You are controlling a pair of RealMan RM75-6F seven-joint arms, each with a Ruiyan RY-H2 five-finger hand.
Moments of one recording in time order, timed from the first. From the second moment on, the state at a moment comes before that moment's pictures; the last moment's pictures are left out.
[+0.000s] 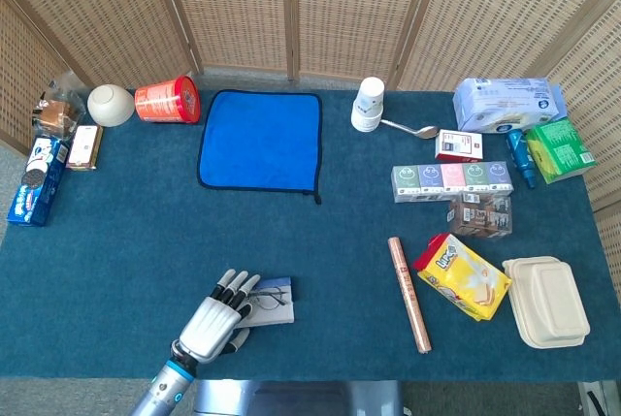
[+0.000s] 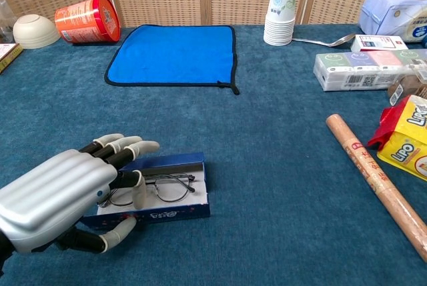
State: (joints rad) left arm -0.22 -1.76 0.09 -1.58 1.62 1.20 0.63; right arm -0.32 -1.22 0.10 -1.03 -1.54 2.00 0.88
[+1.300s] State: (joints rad) left arm -0.23 -1.73 0.11 -1.55 1.63 1.25 0.48; right arm -0.33 -1.21 0.11 -1.06 -1.54 2.00 0.83
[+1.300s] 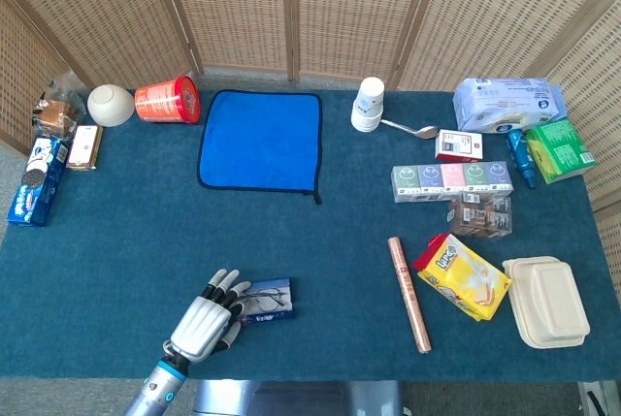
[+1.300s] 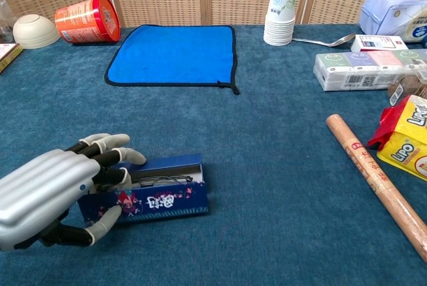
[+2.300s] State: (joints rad) left arm -0.23 -1.72 0.05 -1.52 1.58 1.29 0.28; right arm -0.34 -1.19 0.11 -1.11 -1.55 2.01 0.79
